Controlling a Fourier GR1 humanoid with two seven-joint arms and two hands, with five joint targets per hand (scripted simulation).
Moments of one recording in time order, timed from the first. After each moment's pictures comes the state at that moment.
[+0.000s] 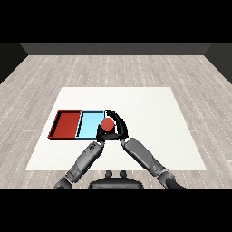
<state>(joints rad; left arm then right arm) -0.38 0.01 -0.49 -1.17 0.26 0.65 -0.33 -0.53 -0.01 0.61 -1.29 -0.32 -0.57 -0.29</state>
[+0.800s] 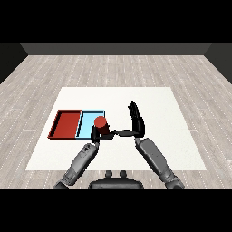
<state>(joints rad) -0.31 0.04 -0.43 -1.22 0.21 0.61 -0.31 -0.39 -0.10 0.43 -1.53 -0.28 -0.49 -0.27</state>
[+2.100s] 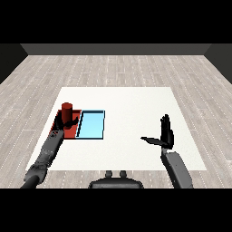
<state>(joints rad) -0.57 0.43 -0.08 -0.58 0.10 0.47 -0.26 -0.03 -0.32 0.18 -1.59 -0.31 -0.38 -0.32</state>
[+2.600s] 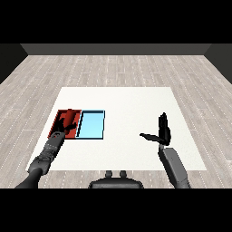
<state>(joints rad) -0.71 0.41 -0.07 -0.17 0.03 0.49 -0.18 -0.11 -0.27 0.14 -1.44 -0.32 -0.35 -0.35</state>
